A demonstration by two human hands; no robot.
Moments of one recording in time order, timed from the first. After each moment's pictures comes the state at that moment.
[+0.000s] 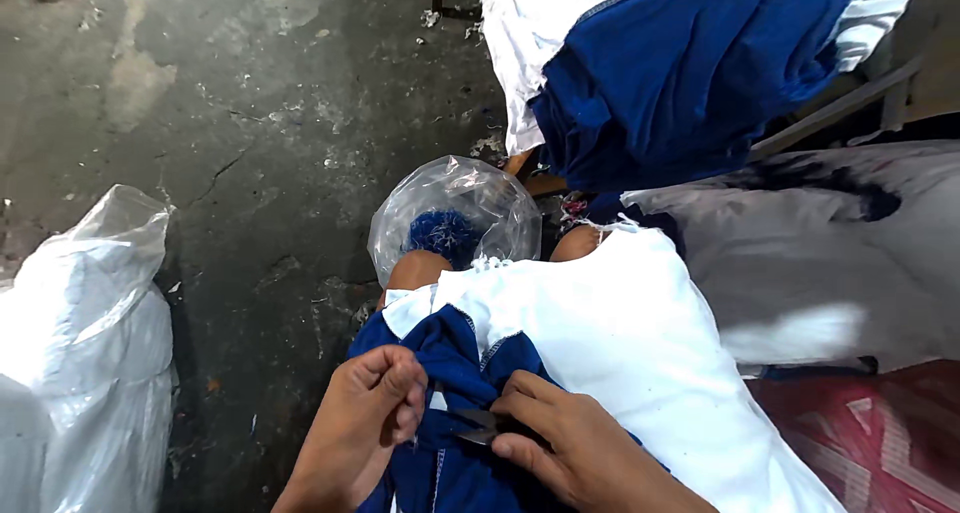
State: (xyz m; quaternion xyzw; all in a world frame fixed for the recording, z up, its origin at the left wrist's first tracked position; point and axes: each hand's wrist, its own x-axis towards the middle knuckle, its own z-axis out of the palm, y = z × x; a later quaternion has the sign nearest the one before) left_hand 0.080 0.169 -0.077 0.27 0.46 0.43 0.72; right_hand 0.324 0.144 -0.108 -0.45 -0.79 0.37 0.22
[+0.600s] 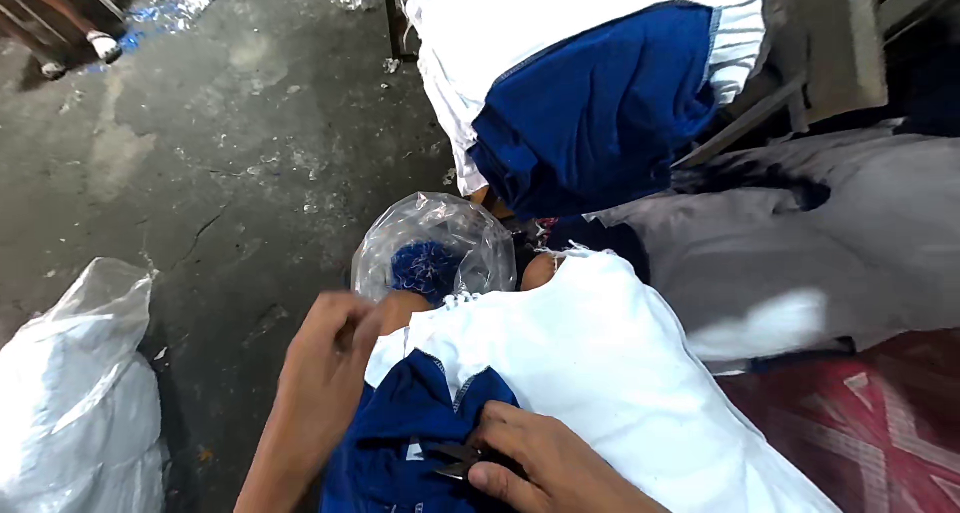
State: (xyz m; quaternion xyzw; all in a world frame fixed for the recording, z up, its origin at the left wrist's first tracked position) left_hand 0.082 0.255 -0.057 0.73 0.58 0.23 0.27; right_hand 0.333 0.156 -0.107 -0.42 -0.73 0.50 0.21
